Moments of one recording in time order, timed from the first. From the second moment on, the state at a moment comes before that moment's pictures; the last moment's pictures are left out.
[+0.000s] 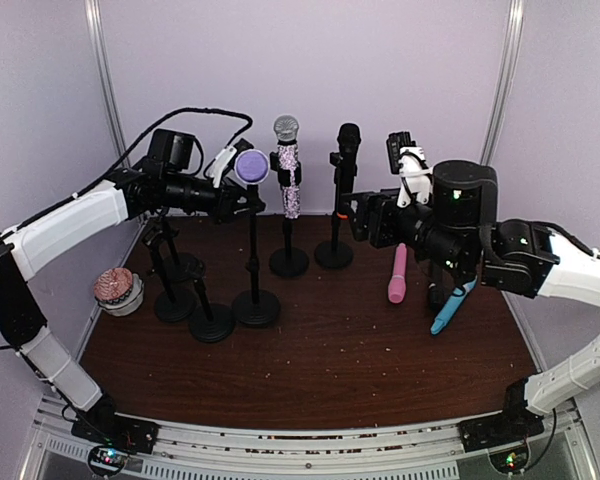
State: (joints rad) left arm -0.52 1.58 1.49 -0.41 0.58 0.13; right arm 1.12 1.24 1.25 -0.18 0.61 0.29
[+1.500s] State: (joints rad) left arm -0.78 1.71 1.46 -0.16 0.31 0.04; right arm 1.21 1.53 1.43 -0.03 0.83 -0.20
